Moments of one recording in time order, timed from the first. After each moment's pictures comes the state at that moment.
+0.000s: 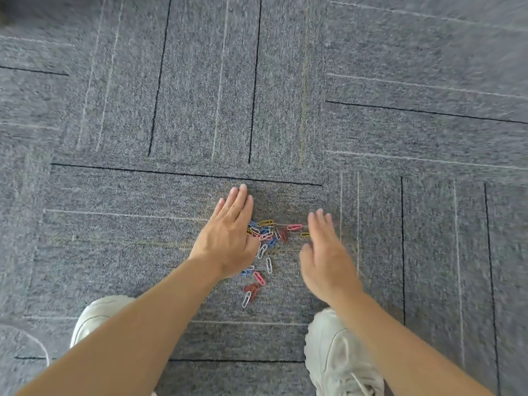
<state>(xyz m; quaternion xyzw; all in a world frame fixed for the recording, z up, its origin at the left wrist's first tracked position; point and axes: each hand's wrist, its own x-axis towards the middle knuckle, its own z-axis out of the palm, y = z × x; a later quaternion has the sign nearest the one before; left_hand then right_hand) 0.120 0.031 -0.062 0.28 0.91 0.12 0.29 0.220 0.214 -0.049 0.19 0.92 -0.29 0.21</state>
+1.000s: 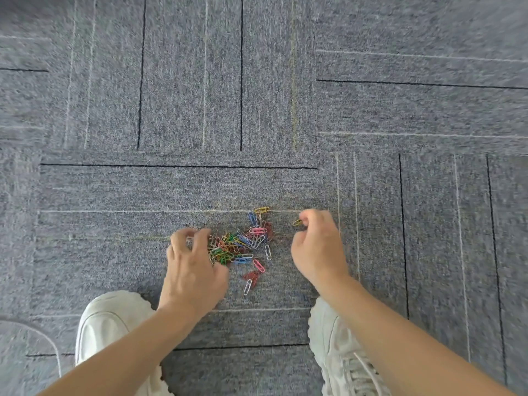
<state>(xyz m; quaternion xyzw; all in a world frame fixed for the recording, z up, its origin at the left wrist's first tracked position) 0.176 -0.013 -0.036 0.03 0.93 0.17 0.32 0.212 0.195 -0.046 0.28 0.89 -0.31 0.15</state>
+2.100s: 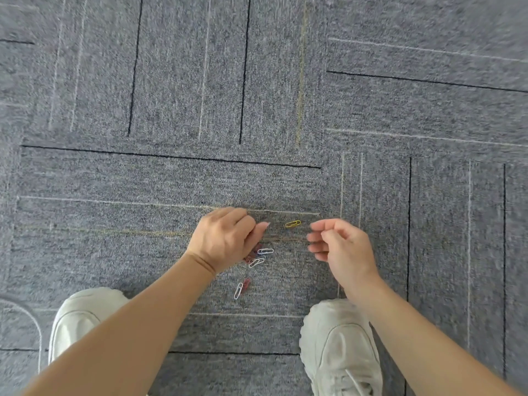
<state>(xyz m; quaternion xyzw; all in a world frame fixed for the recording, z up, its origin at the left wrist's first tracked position) 0.136 0.034 -0.103 0.39 0.88 0.26 0.01 0.217 0.234 -0.036 0.47 0.65 -0.58 0.15</state>
